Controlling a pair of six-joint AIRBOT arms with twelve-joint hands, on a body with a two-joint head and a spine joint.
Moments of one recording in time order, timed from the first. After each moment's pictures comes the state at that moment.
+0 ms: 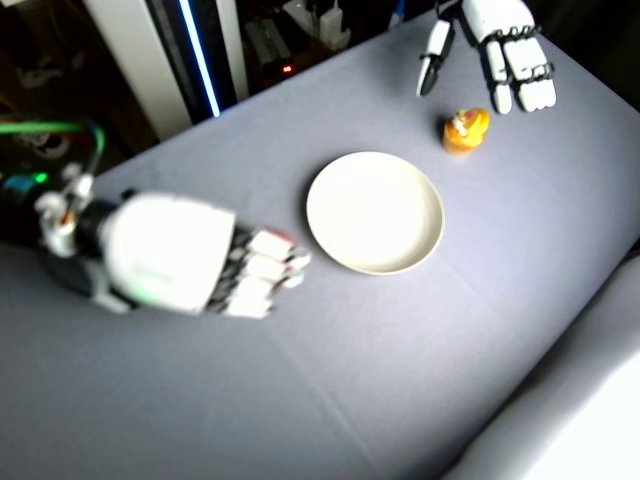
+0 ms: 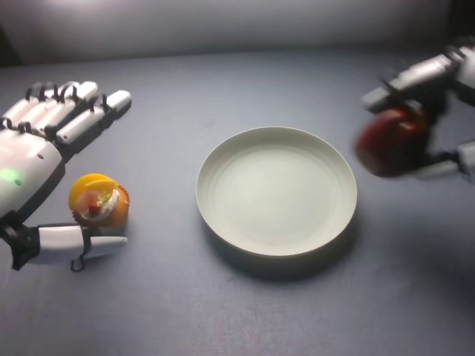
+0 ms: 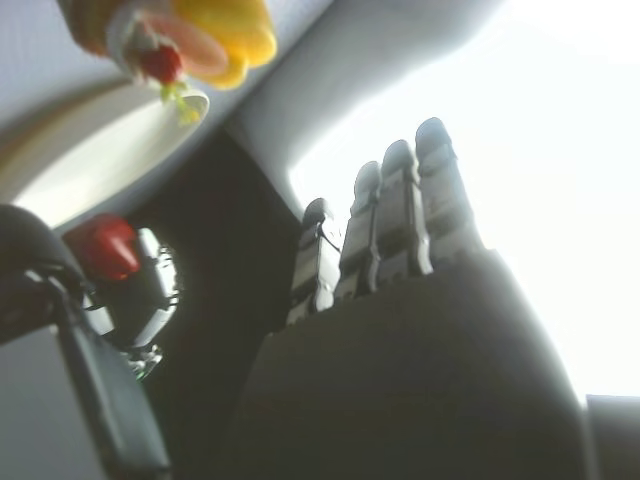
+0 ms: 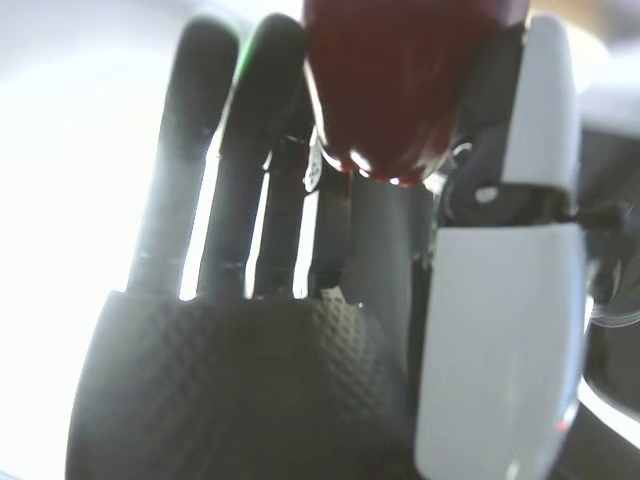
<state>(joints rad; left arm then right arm) 0.95 -0.89 0.93 -0.38 -1.19 1.11 -0.67 -1.05 1.37 -0.23 0.96 -0.41</state>
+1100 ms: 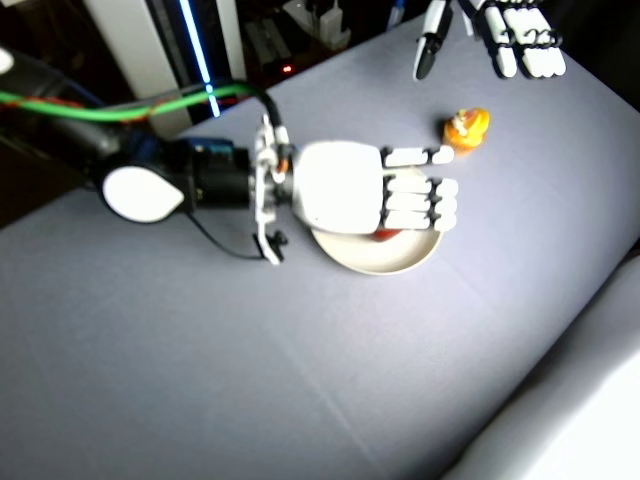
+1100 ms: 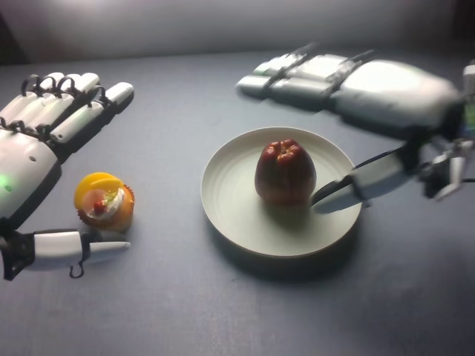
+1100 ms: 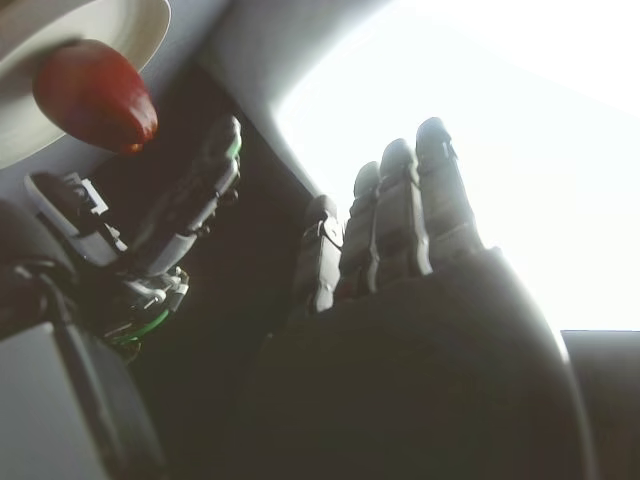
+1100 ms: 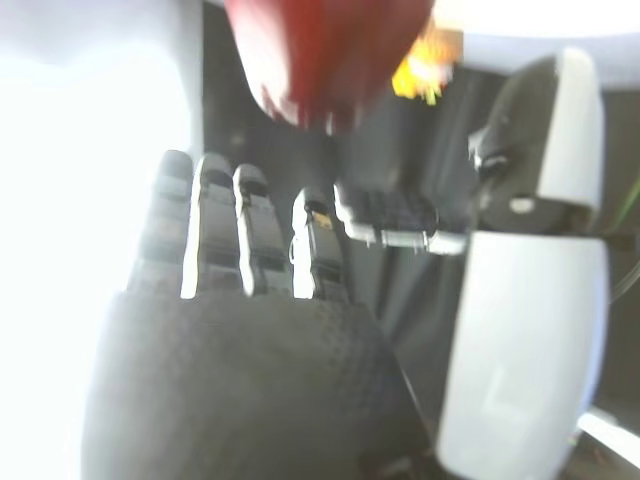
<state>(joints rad) 0.99 -0.88 0.90 -0.34 -1.29 1.05 -0.56 -1.21 1.41 -0.39 0.83 -0.34</state>
